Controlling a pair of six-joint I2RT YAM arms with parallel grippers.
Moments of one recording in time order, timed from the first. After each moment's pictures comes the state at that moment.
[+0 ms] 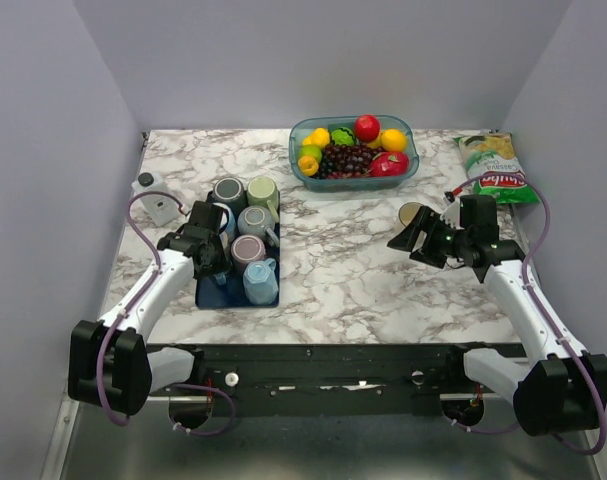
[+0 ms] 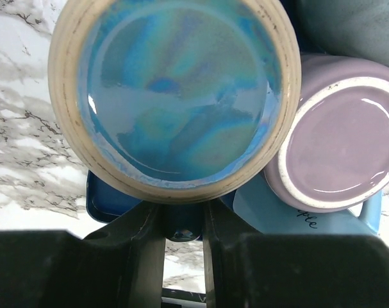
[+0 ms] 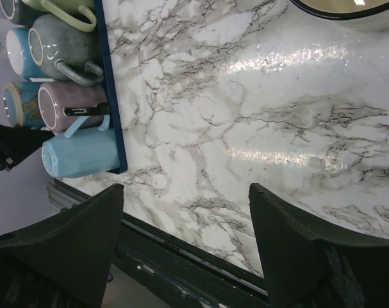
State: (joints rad) left arm -0.24 1.20 0.81 -0.69 -0.16 -0.54; right arm 0.08 1.07 0.80 -0.53 -0.48 0.55
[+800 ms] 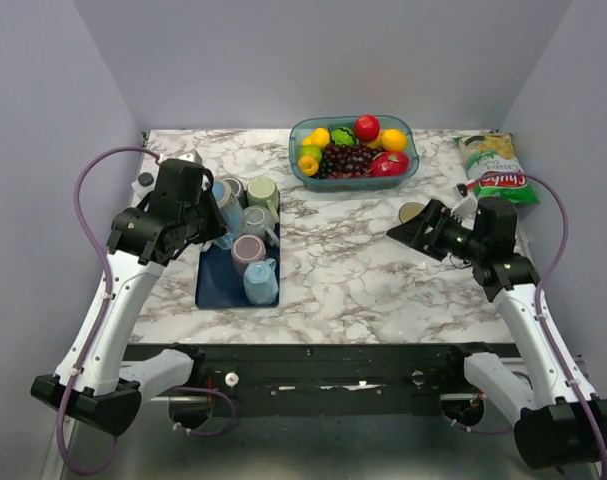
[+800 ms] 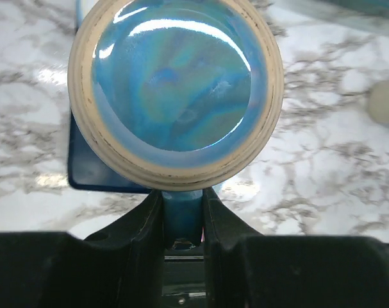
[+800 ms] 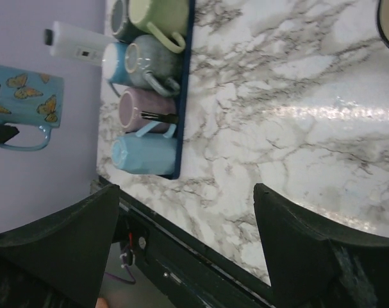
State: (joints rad) left arm -0.34 1.09 1.38 -1.10 -0.11 -0.57; right arm 0.08 0.90 0.78 -0.42 -0.58 0.63
